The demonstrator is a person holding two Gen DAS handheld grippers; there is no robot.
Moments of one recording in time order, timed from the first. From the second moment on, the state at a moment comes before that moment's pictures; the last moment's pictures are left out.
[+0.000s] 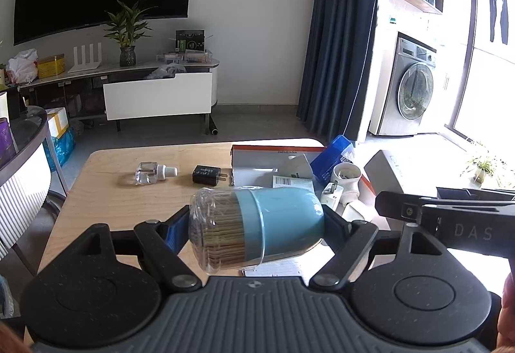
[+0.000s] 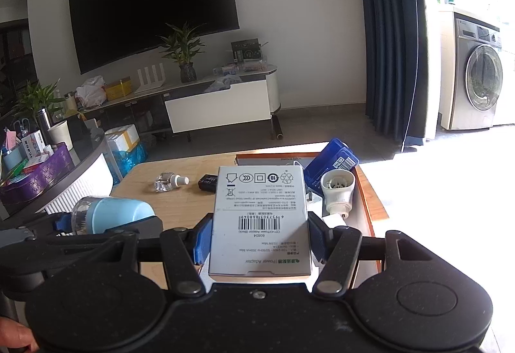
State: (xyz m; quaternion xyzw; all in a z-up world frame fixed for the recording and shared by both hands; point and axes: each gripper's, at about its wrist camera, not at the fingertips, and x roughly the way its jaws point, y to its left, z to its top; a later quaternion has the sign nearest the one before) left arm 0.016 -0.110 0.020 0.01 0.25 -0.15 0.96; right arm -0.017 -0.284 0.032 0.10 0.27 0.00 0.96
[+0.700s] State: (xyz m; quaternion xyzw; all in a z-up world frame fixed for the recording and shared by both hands) left arm 0.039 -0.153 -0.003 0.03 0.28 -0.20 0.94; right arm -0.005 -0.322 0.014 0.11 0.29 -0.05 0.95
